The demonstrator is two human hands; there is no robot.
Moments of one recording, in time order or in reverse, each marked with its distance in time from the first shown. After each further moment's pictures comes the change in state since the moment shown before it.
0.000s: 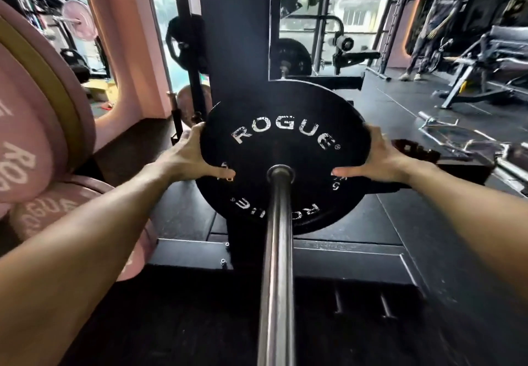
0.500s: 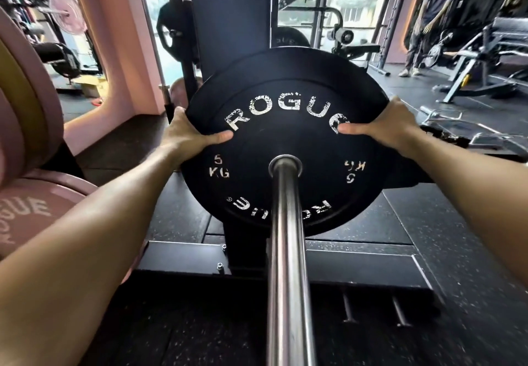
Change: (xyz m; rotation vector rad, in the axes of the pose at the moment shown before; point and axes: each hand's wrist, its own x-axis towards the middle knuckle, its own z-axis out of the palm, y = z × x) left_hand 0.066 -0.027 0.045 -0.358 0.246 -0.129; right_hand 0.069 0.003 0.027 0.184 0.386 0.111
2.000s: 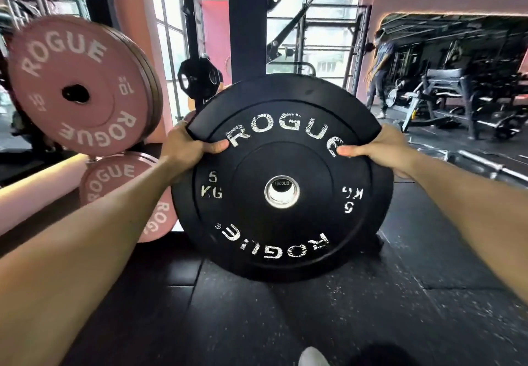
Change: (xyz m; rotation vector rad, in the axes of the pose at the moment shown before) left_hand -0.412 0.040 -0.192 -0.349 0.017 0.166; right_hand -0.439 -0.024 -0.189 0.320 -0.099 -0.080
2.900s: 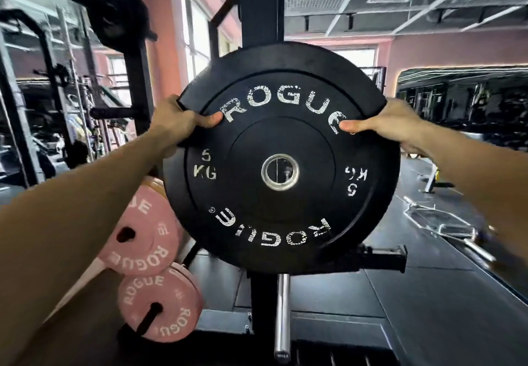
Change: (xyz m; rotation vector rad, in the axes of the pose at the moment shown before) left_hand 0.206 0.478 -0.107 -0.022 0.124 0.069; right_hand 0.167 -0.437 -0.223 0.132 -0.013 -0.195
